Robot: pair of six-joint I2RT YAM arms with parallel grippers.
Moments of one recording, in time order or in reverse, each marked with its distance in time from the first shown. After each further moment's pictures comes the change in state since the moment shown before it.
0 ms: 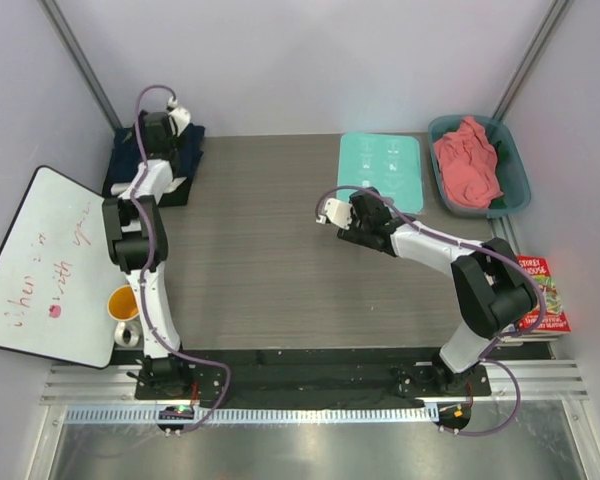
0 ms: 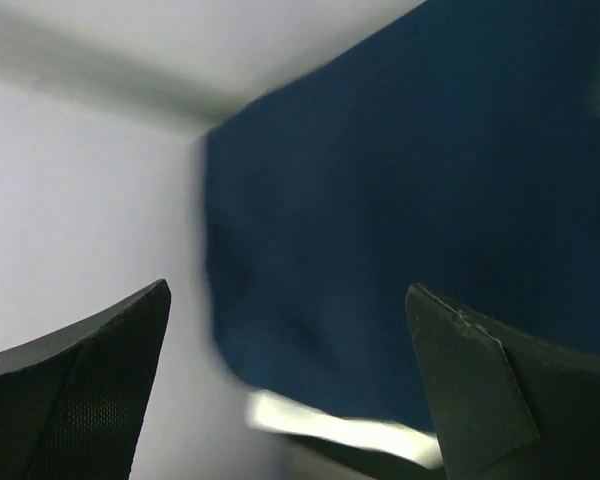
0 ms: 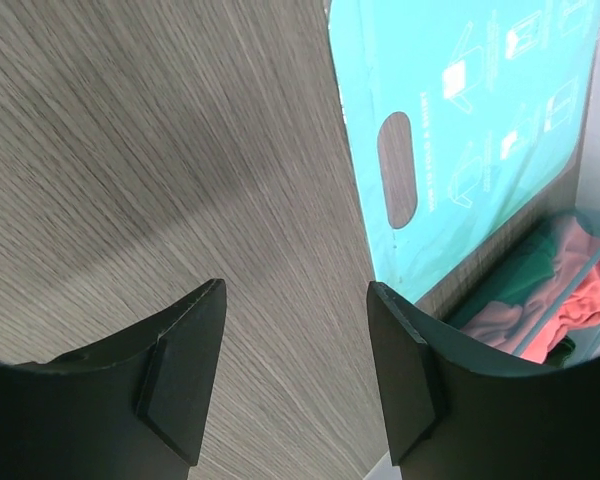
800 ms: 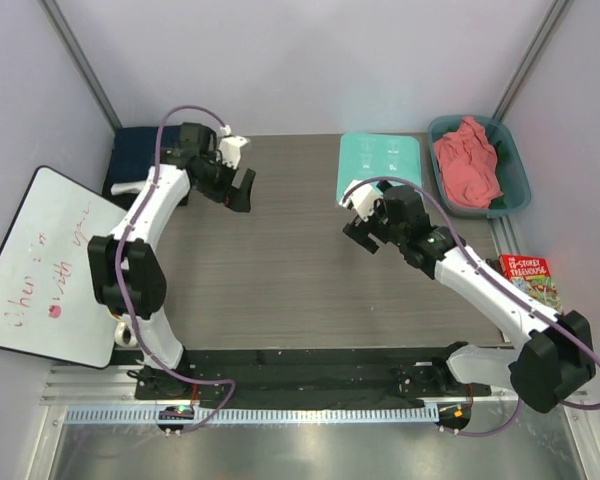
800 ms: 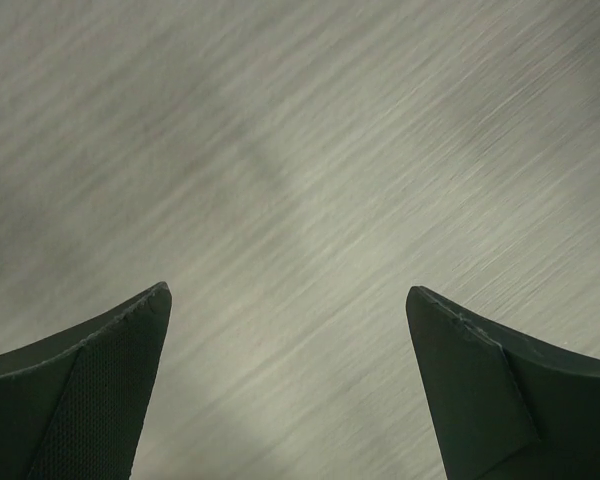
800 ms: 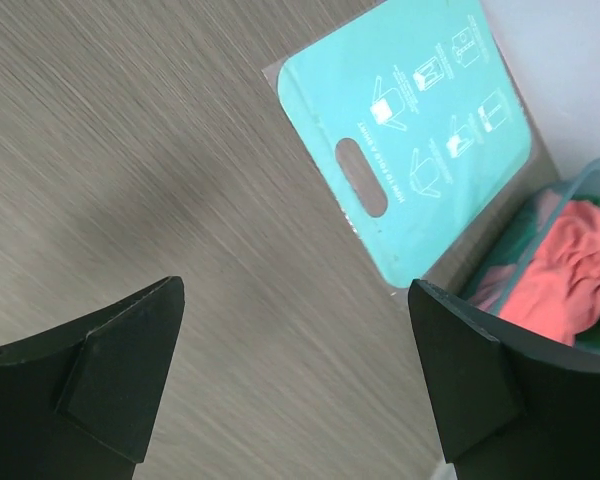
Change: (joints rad) left arm -0.223 -0.454 -0.120 -0.996 0.924 -0.465; right arm 0.002 -0.419 -0.049 -0.128 -0.134 0.226
